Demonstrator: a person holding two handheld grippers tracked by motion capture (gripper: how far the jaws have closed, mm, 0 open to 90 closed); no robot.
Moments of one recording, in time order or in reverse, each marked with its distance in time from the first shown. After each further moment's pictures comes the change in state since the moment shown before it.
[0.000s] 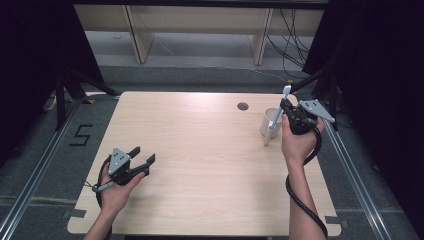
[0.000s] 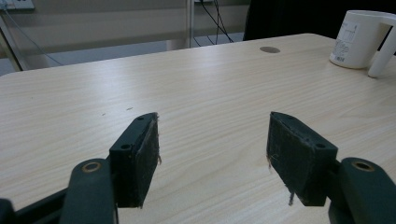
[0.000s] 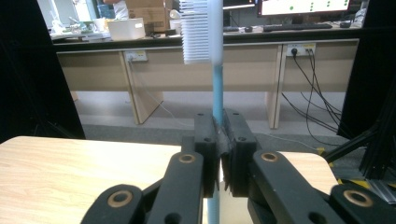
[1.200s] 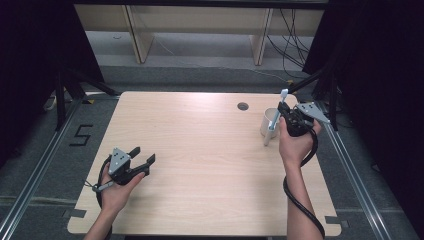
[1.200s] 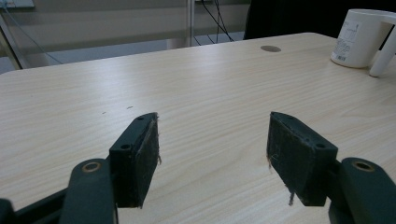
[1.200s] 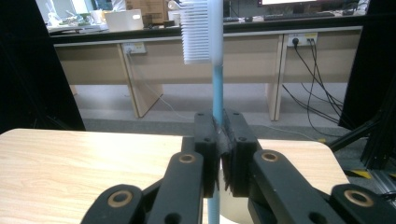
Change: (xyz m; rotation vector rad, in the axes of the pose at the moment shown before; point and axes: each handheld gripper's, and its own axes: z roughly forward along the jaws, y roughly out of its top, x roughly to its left) left arm 0.001 -0.001 0.001 0.004 0.002 -0.003; right arm 0.000 -0.014 0.008 0.024 -0.010 0.009
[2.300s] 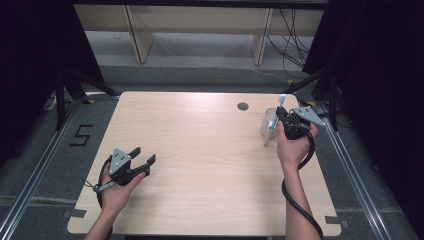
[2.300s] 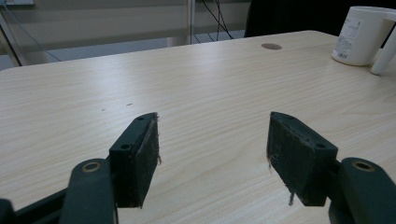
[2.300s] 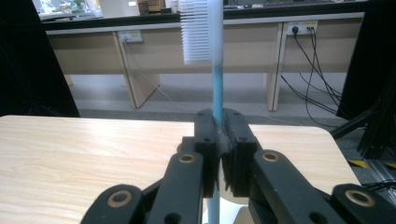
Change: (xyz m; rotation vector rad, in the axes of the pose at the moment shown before) left arm 0.000 -0.002 0.001 0.005 0.000 0.000; right arm -0.002 -0.017 0.007 0.035 -0.007 -0.008
